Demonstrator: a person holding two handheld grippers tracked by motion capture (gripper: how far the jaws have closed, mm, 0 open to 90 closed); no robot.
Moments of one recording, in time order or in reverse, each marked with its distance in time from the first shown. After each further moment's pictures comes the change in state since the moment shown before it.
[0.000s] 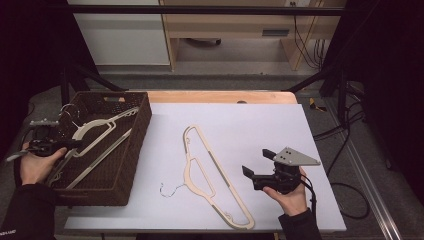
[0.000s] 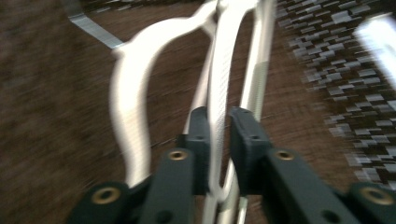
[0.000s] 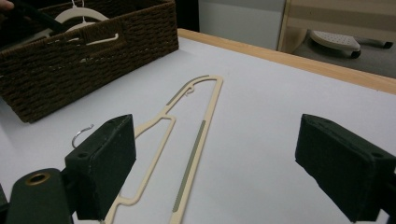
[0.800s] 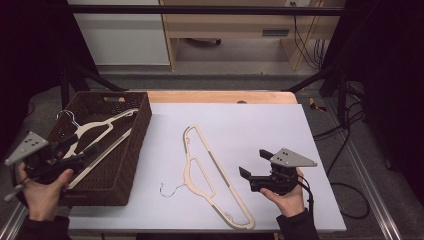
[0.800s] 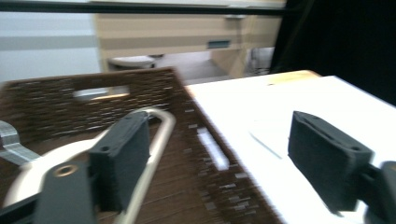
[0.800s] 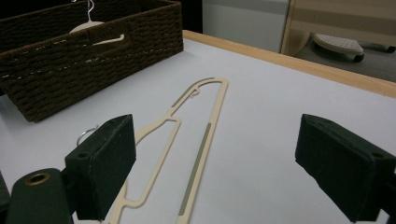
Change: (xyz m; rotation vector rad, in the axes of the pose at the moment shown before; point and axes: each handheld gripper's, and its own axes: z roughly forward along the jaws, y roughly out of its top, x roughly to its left) left arm -0.121 -0.030 -0.078 -0.542 -0.147 0.123; right arm 0.008 0.002 0.002 -0.006 0.015 -0.015
